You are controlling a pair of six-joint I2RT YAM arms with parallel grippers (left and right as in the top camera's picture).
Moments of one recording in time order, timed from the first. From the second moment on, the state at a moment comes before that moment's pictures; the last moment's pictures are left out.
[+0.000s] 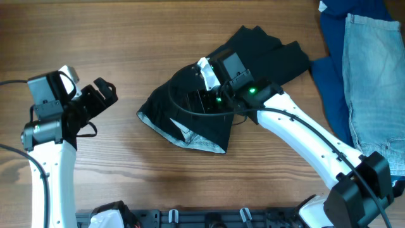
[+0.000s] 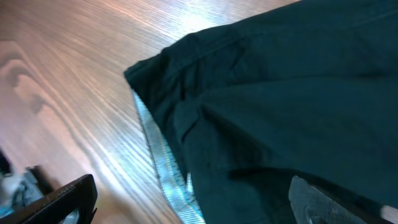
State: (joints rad) left arm 0.26 1.19 0.99 -0.73 0.26 -0.39; right arm 0.63 1.64 1.31 -0.64 -0.31 0.26
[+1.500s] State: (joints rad) left arm 0.01 1.66 1.11 -0.67 0.42 -0.13; right arm 0.41 1.72 1.31 -0.54 -0.22 0.23
